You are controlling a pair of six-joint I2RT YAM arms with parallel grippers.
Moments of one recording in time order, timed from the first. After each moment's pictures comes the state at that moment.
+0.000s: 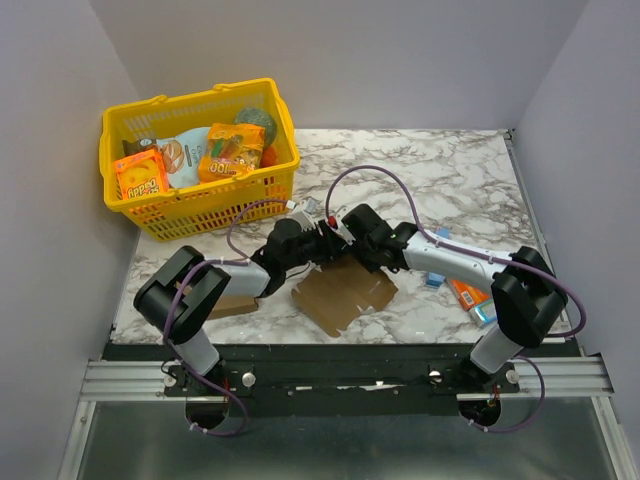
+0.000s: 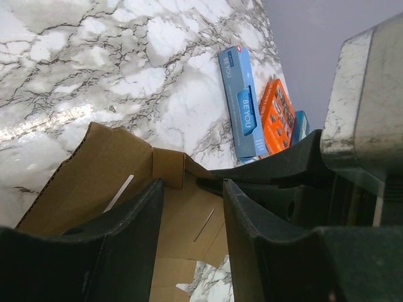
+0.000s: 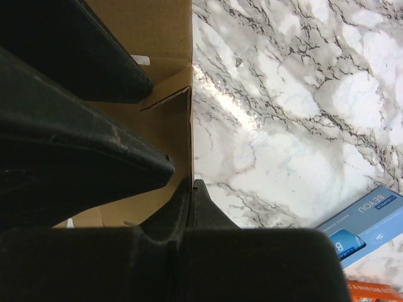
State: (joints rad) left arm -0.66 1.65 0.61 0.77 0.29 -0.88; right arm 0.81 1.63 1.09 -0.50 0.23 -0.12
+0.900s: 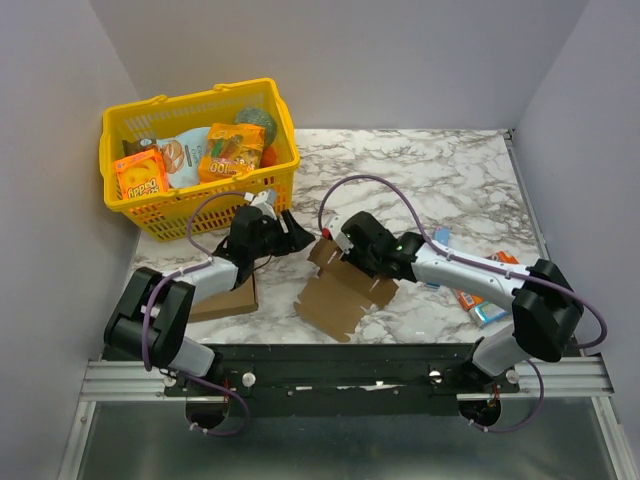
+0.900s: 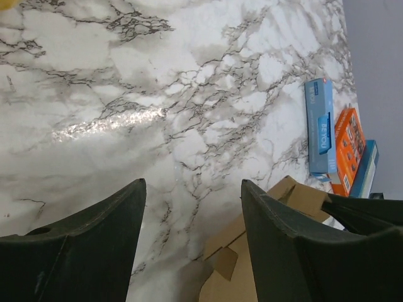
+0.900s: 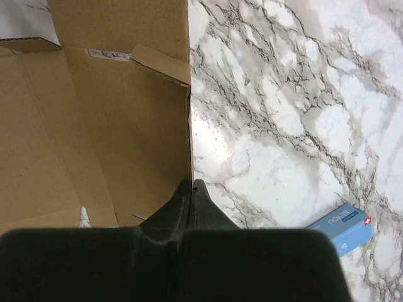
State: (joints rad) left arm -0.38 1.45 0.58 0.43 0.34 -0.68; right arm 0.88 1.53 1.04 -0.46 0.25 -0.25
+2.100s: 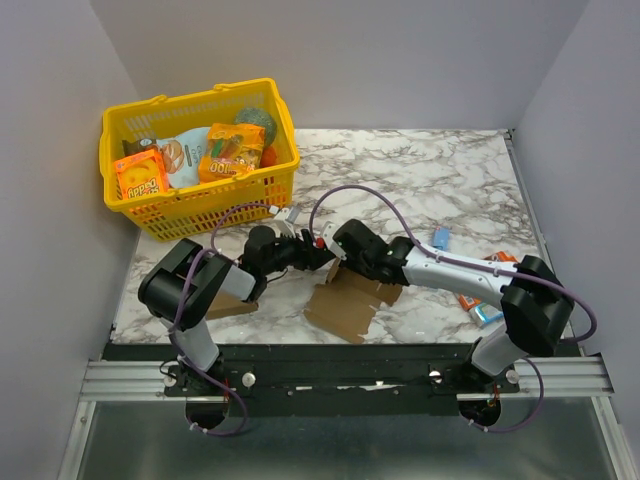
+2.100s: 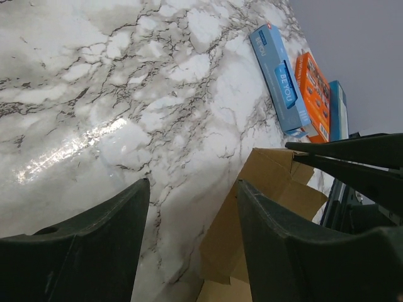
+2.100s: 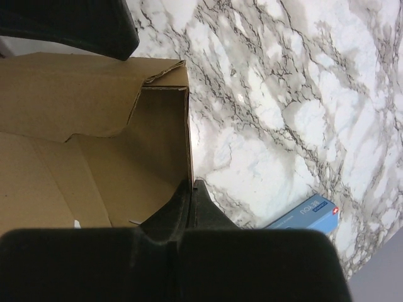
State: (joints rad) left arm -0.49 1.72 0.47 1.00 0.49 -0.67; right arm 0.93 1.57 1.04 -0.47 0.37 -0.32
